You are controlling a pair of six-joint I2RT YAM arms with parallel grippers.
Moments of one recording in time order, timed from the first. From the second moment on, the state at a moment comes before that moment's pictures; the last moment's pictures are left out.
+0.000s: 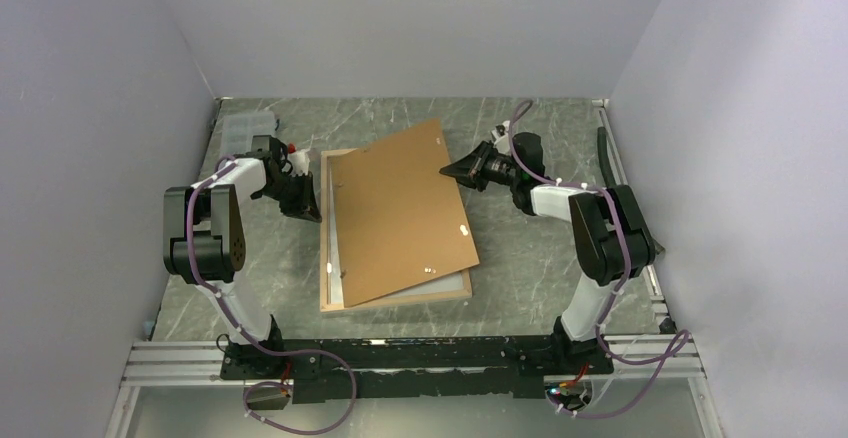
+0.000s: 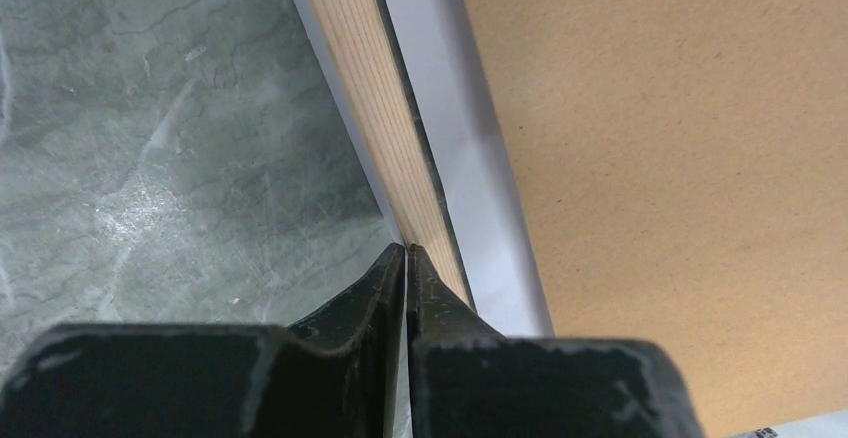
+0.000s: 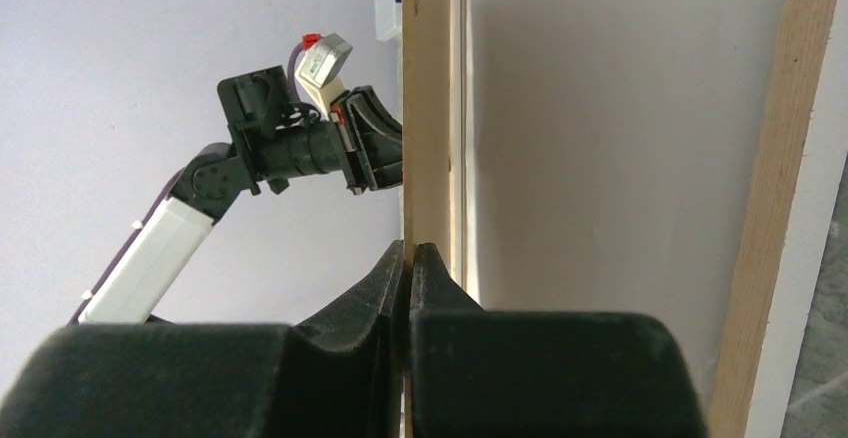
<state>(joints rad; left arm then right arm) 0.05 1.80 1.13 -0.63 0.49 0.09 0.24 1.78 0.90 0.56 -0.78 1.17</state>
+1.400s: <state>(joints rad) 0.05 1.80 1.13 -0.63 0.50 0.12 0.30 1.88 0.85 0.71 -0.68 1.20</state>
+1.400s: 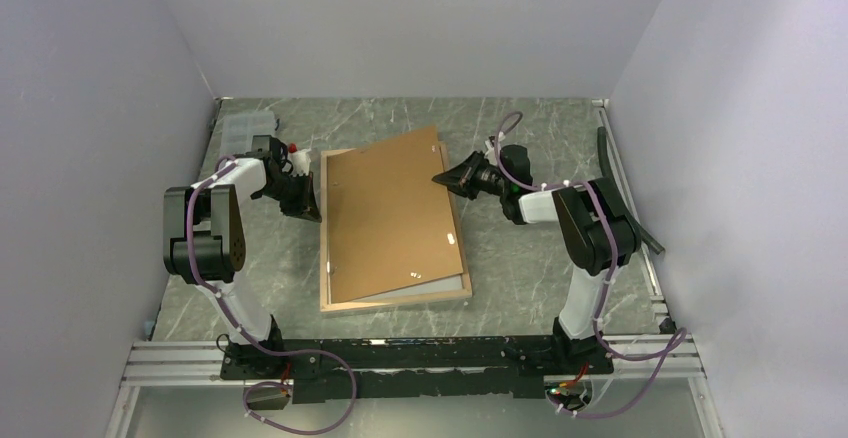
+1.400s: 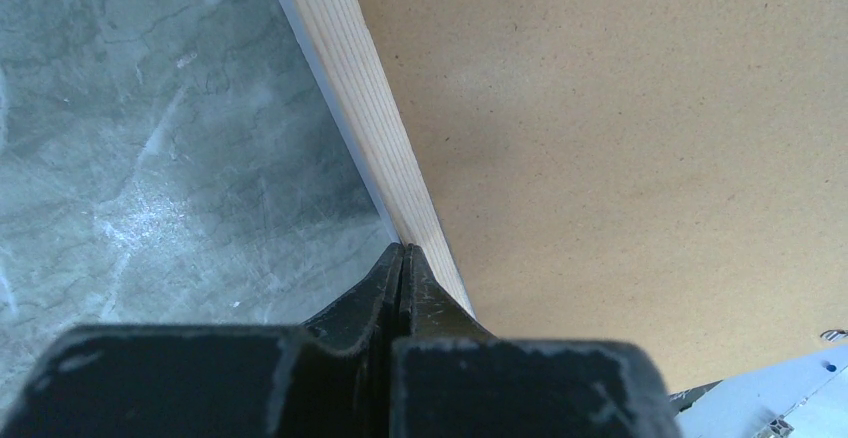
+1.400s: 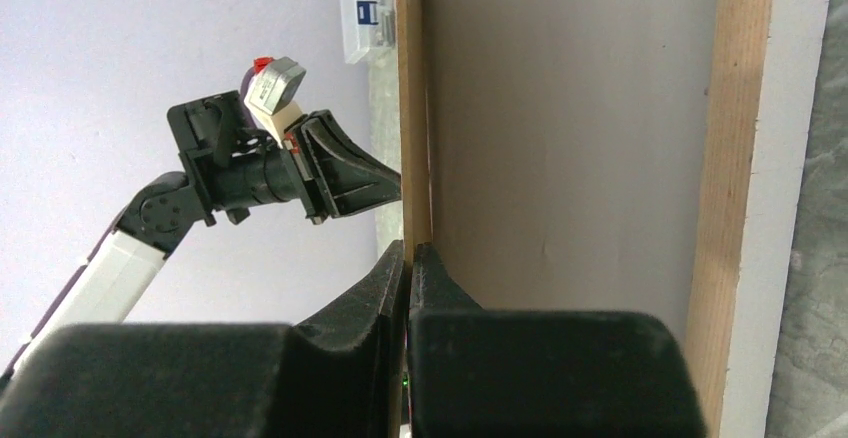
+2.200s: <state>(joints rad) 0.05 1.79 1.13 -0.64 0.49 0.16 0.37 1.88 0.93 0.44 -0.50 0.93</state>
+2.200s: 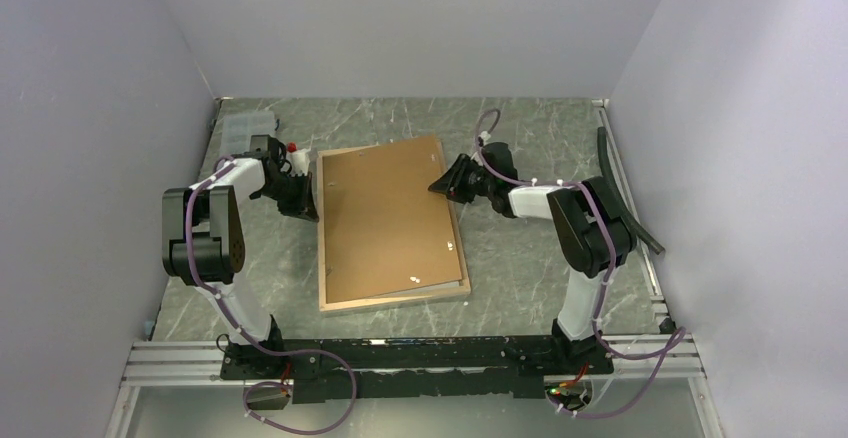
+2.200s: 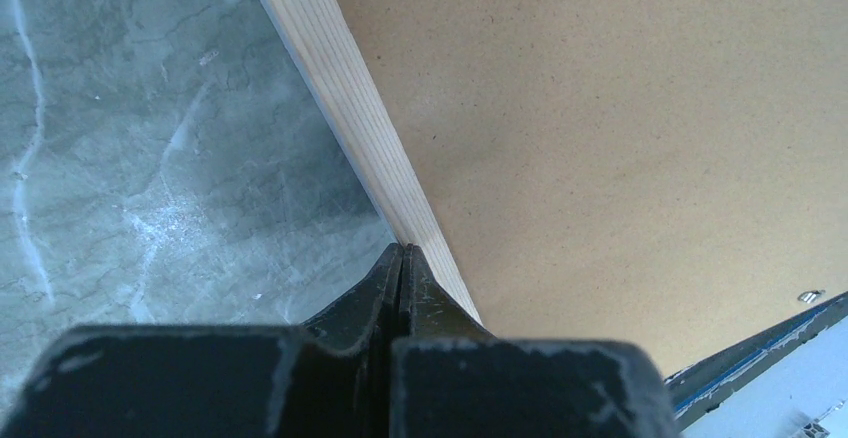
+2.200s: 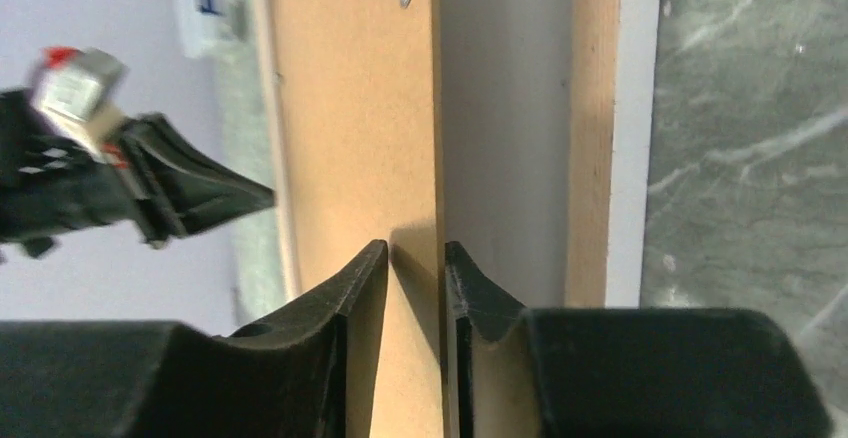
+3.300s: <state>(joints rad) 0.08 1.75 1.13 -0.70 0.48 0.17 0.57 1.65 1.18 -0.34 0.05 0.50</state>
